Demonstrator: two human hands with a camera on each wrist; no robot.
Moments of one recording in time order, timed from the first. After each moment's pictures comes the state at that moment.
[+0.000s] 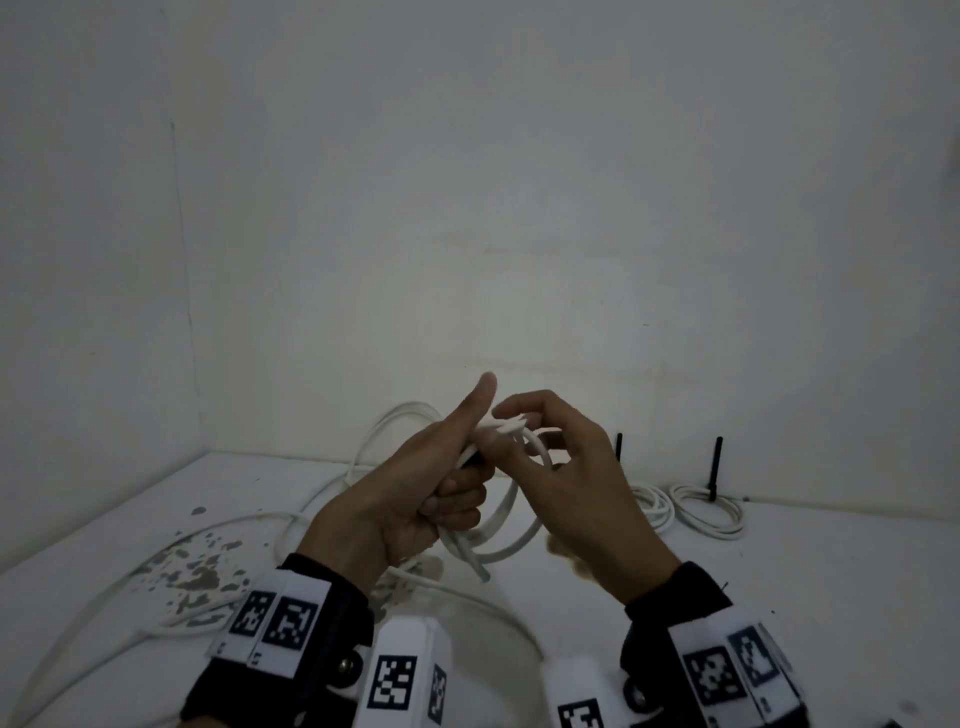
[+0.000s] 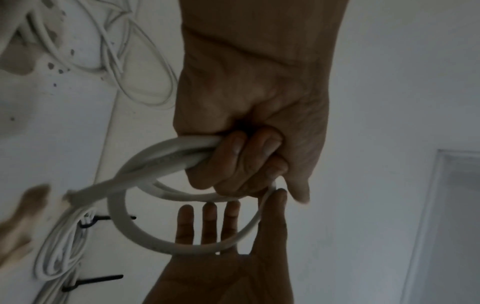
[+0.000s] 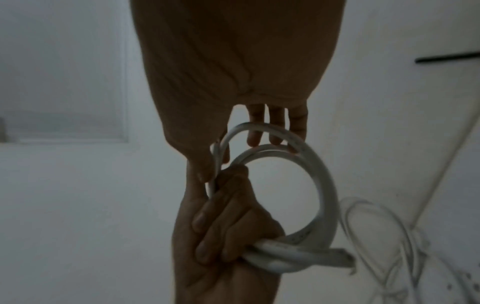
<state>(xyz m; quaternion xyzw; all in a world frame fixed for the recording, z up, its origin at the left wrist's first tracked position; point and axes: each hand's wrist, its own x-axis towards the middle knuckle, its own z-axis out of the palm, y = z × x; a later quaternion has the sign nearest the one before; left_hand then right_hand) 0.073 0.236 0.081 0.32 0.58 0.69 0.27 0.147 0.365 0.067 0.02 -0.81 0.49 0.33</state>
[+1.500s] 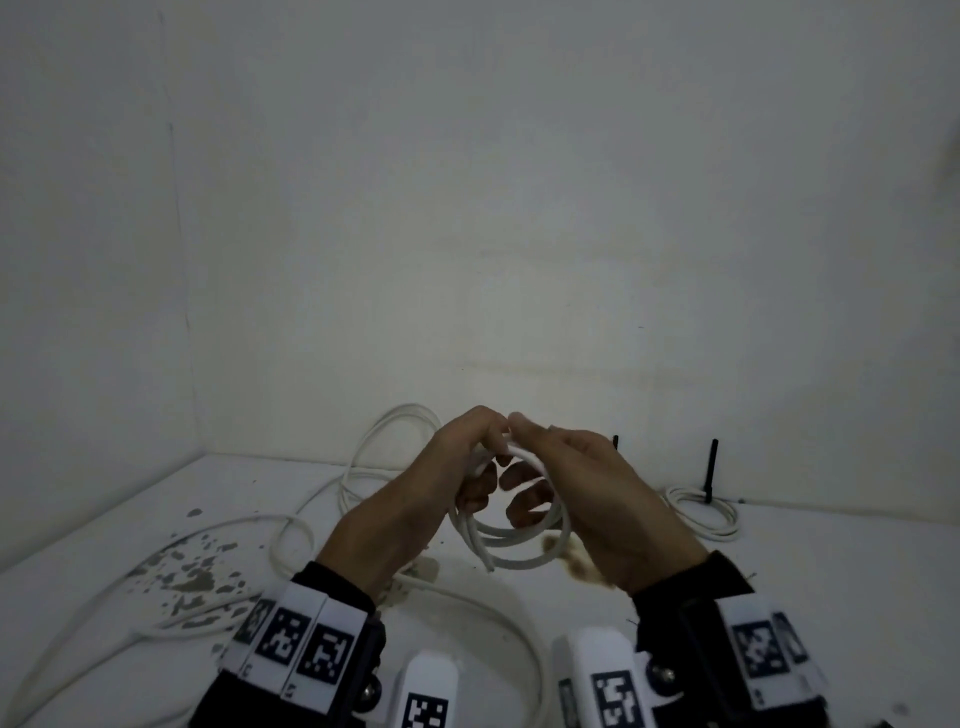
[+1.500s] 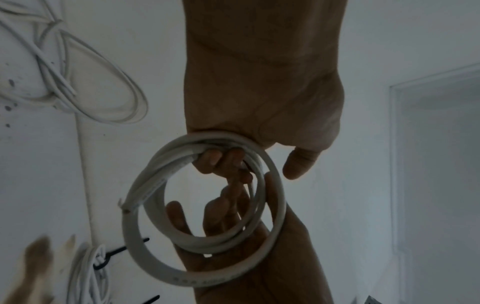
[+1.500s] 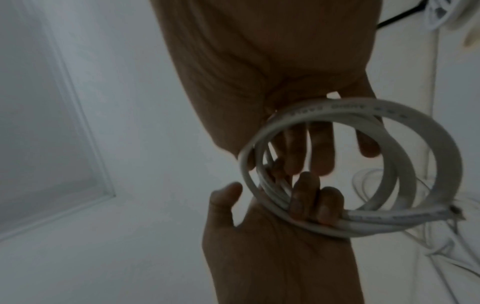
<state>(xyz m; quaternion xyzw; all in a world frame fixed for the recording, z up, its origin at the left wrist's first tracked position) 0.074 0.254 0.077 0.34 0.62 0.69 0.17 0.150 0.379 0.079 -0.06 -0.72 0.67 0.18</state>
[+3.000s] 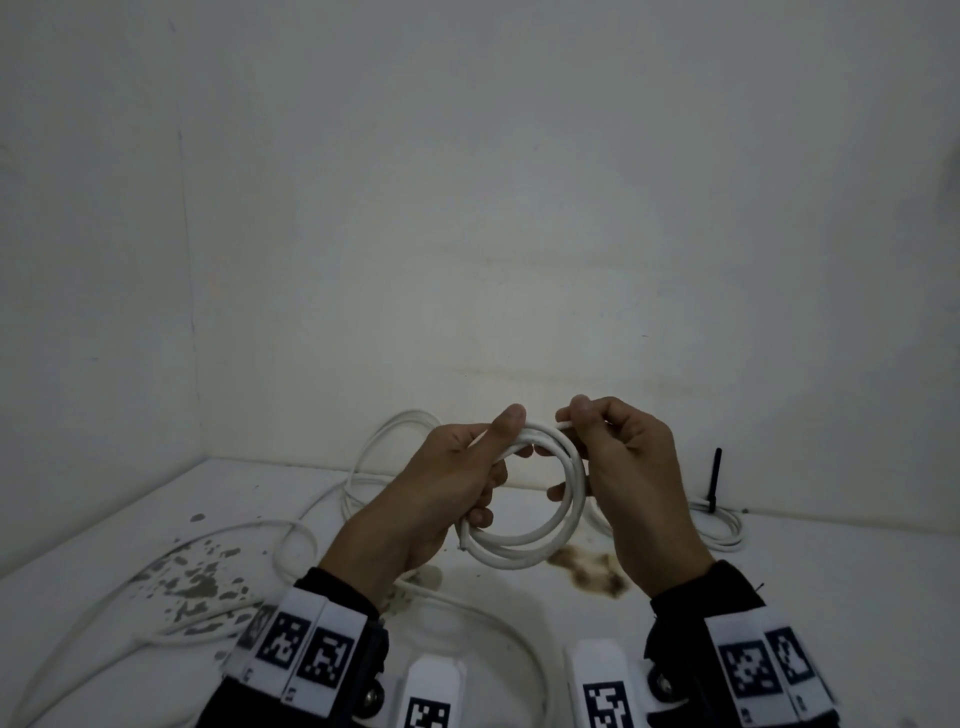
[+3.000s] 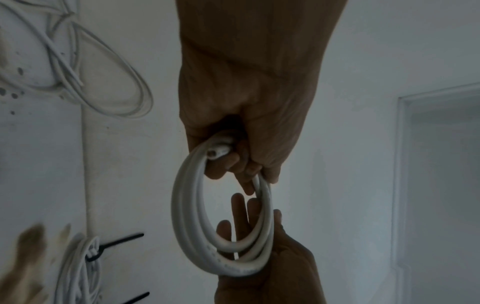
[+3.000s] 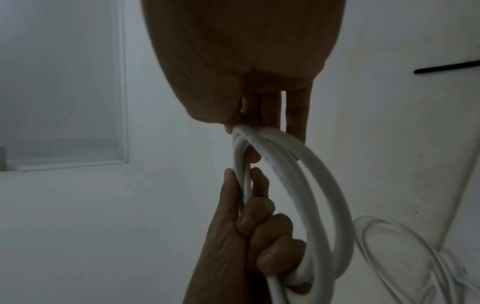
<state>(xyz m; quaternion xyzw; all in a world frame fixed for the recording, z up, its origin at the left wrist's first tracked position) 0.073 0.255 0.077 0.30 0.64 0.69 0.16 0.151 0.389 0.079 -0.01 -0.69 0.60 0.41</state>
